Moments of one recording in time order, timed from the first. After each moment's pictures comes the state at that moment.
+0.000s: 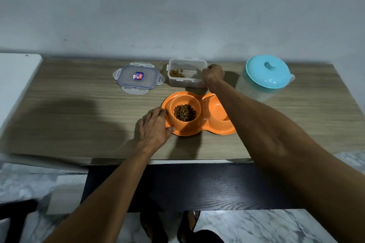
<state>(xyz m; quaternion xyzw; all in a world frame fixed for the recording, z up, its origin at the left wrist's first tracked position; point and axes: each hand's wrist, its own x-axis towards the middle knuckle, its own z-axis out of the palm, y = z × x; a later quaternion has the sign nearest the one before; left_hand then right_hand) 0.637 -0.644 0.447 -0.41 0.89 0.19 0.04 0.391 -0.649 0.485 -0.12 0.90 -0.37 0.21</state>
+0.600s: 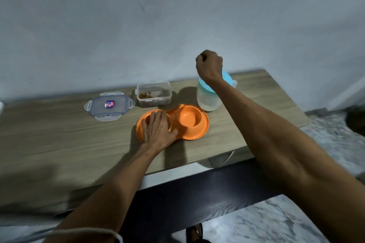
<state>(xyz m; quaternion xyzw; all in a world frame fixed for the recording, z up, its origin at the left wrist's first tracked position) 0.579 -0.608 0.487 -0.29 0.94 0.16 -0.02 0.372 -0.553 0.607 -0.21 0.88 -0.43 -0.04</state>
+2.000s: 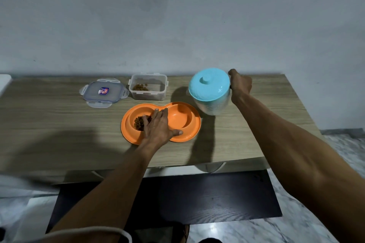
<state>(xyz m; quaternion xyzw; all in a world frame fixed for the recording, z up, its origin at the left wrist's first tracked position) 0.520 -0.565 0.468 -0.37 0.90 0.22 0.04 0.275 -0.472 0.546 0.04 0.77 -0.62 0.15</state>
